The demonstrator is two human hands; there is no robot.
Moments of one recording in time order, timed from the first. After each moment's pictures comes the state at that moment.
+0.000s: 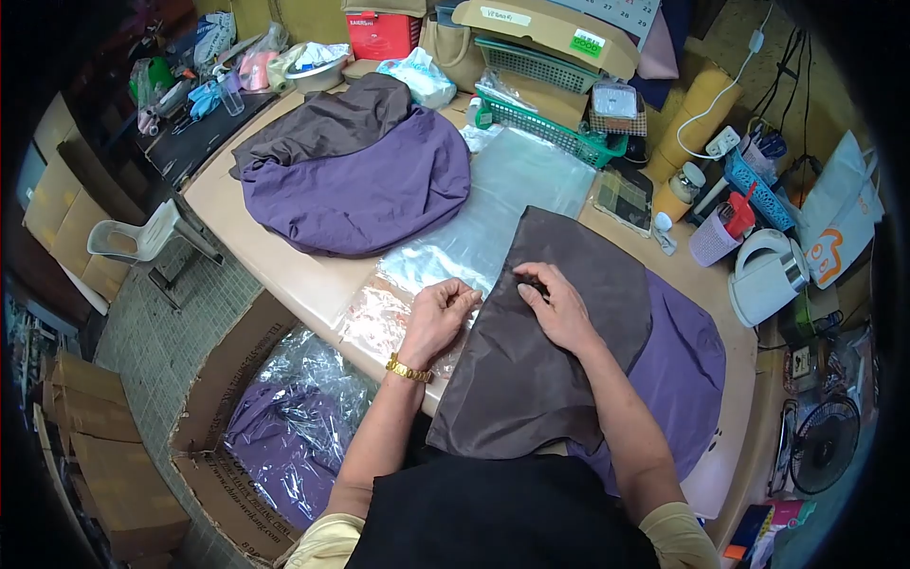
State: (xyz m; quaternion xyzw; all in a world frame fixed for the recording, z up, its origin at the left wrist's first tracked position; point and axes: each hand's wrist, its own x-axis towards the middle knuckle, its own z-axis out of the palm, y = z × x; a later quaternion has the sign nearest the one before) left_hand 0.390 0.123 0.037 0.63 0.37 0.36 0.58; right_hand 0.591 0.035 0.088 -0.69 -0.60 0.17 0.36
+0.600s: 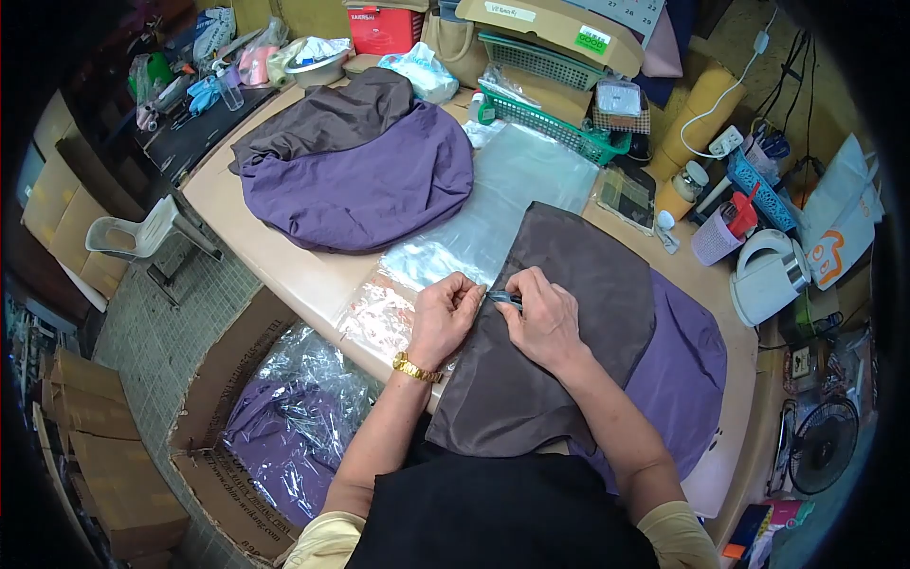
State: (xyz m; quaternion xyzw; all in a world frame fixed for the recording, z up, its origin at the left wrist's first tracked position) left_hand 0.394 0.114 0.046 0.67 0.37 0.42 0.49; right_hand 0.551 0.033 0.095 -0.62 -0.70 -0.03 0.34
